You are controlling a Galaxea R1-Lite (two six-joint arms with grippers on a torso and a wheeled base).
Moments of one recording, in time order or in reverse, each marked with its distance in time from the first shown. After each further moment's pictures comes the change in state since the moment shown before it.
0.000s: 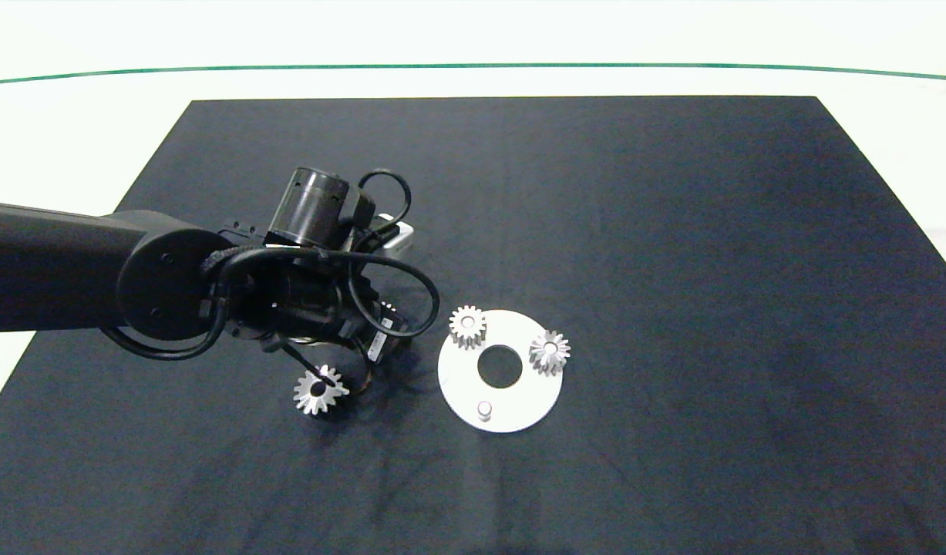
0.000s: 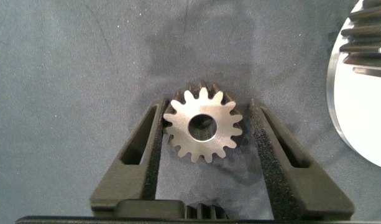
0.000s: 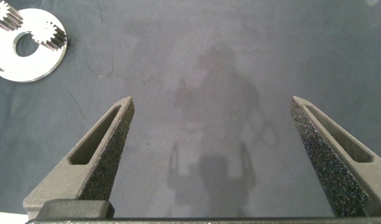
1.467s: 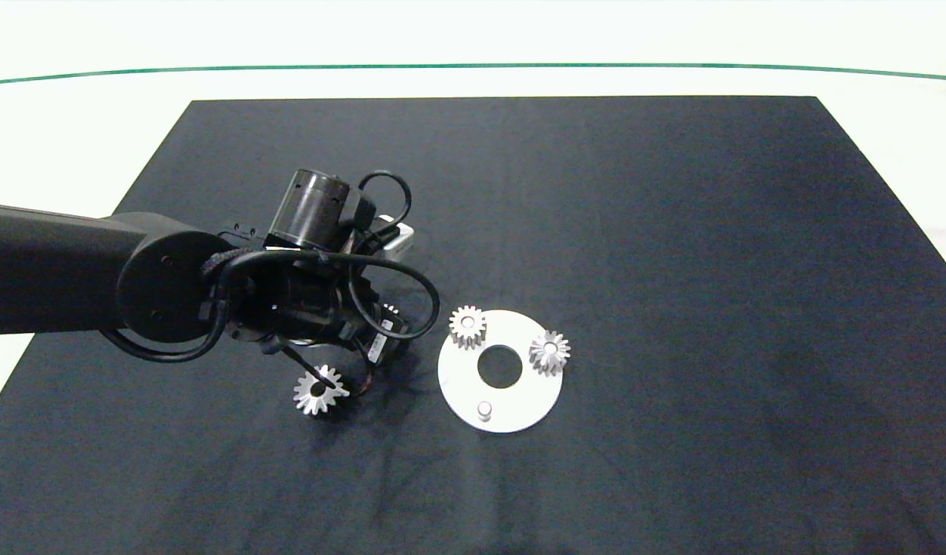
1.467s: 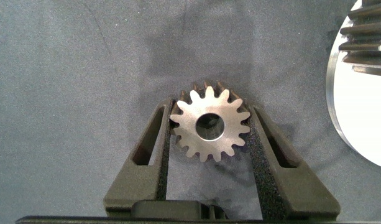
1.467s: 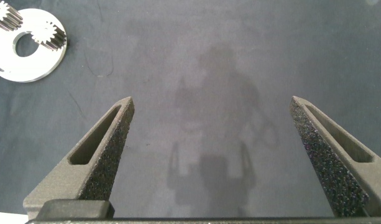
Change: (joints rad) left arm -0.003 0.000 0.007 -0.001 0.000 0.001; right arm 0.000 0.000 0.000 0.000 0.000 0.001
